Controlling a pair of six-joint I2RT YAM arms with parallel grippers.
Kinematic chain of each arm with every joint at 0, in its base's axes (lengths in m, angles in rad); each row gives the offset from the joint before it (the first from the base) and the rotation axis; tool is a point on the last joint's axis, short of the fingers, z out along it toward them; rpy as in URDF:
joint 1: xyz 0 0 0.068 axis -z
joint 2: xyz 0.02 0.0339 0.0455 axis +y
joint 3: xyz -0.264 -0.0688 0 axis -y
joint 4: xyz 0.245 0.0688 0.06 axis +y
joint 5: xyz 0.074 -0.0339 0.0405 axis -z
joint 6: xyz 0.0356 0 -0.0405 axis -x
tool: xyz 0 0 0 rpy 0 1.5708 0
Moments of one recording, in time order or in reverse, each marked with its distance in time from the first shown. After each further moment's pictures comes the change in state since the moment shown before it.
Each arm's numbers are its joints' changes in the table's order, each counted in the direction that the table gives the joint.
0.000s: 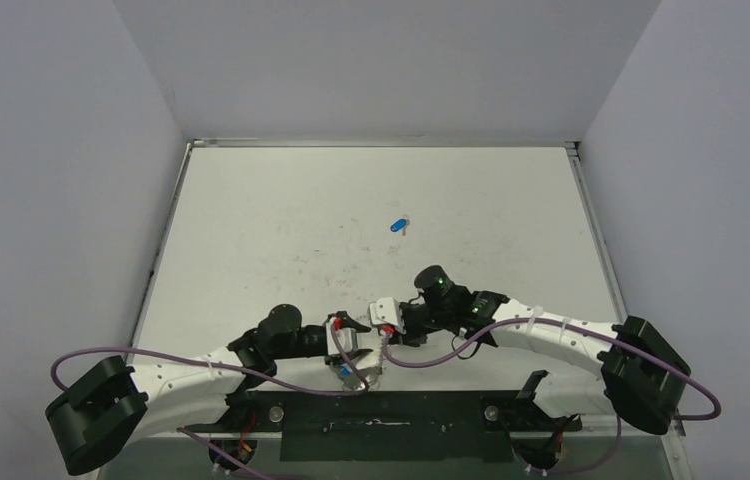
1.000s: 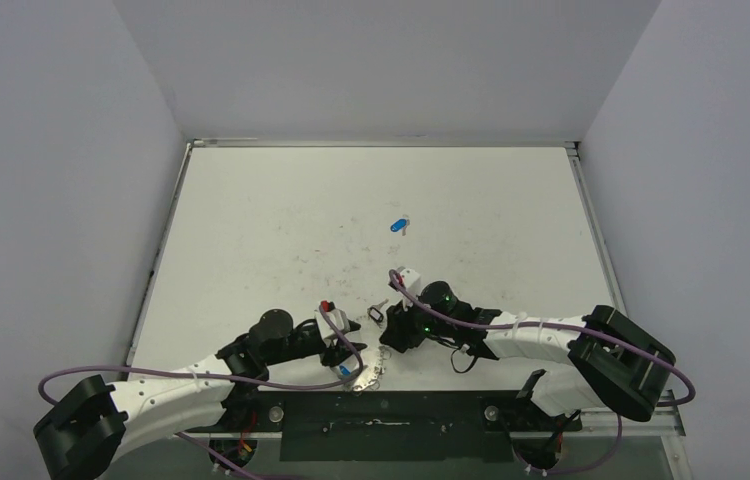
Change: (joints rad) left arm 0.002 -0.152 -0.030 0.109 -0.163 0.269; right arm 0.005 0.069 -0.247 -0.473 0.346 -0.967
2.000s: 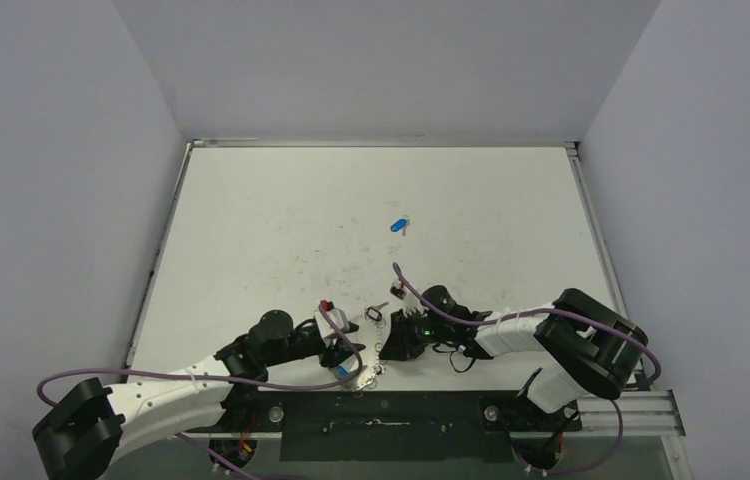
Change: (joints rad) left arm 0.003 -0.018 -0.002 0.034 -0.019 0.023; right arm 0.033 0.159 -0.051 -0.159 -0.251 -0.275
